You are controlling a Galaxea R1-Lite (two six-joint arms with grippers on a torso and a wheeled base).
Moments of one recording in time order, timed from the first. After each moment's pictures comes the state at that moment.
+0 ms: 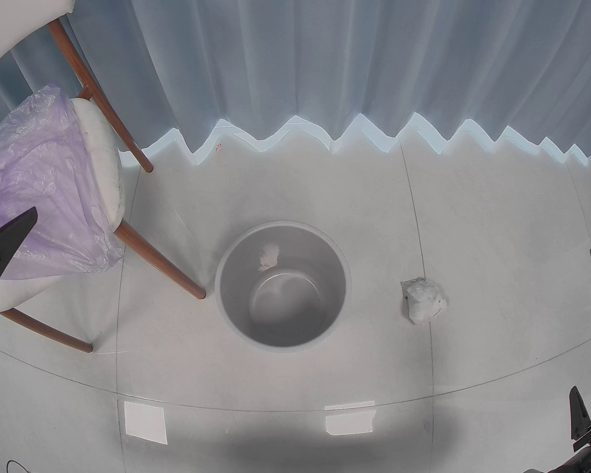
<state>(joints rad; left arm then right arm) -0.15 0.85 -0.75 -0.09 -0.02 0.09 0.00 0.02 -0.02 0.00 -0.01 0.00</state>
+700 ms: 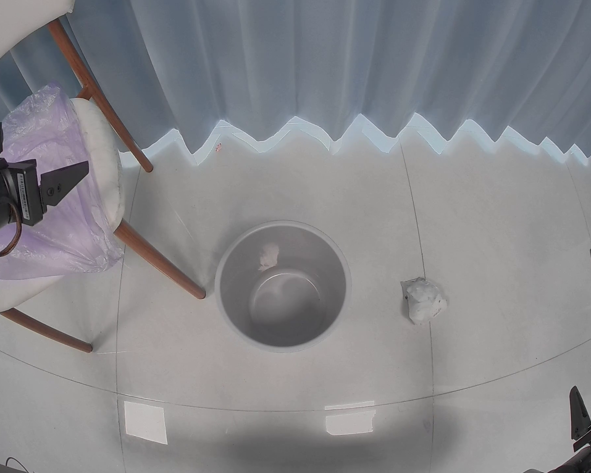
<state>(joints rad) -0.16 1.17 -0.97 -0.09 0.04 0.10 0.00 0.02 -0.02 0.00 -0.01 0.00</state>
